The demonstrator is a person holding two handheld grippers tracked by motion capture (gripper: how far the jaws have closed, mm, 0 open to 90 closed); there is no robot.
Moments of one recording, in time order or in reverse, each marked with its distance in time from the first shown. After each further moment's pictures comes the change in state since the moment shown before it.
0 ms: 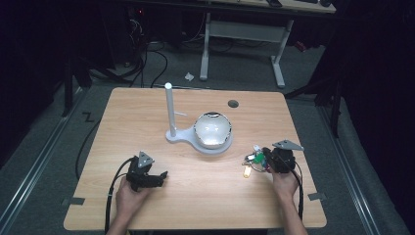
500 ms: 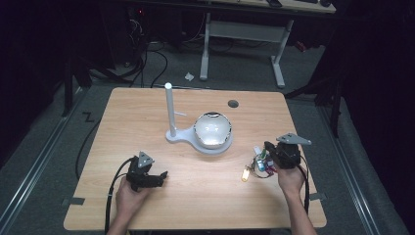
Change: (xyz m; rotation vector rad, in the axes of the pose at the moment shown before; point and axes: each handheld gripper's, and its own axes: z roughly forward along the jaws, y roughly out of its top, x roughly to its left) left arm 0.000 0.000 0.000 0.000 0.000 0.001; right arm 0.002 0.031 -0.032 -0.035 0.056 -0.061
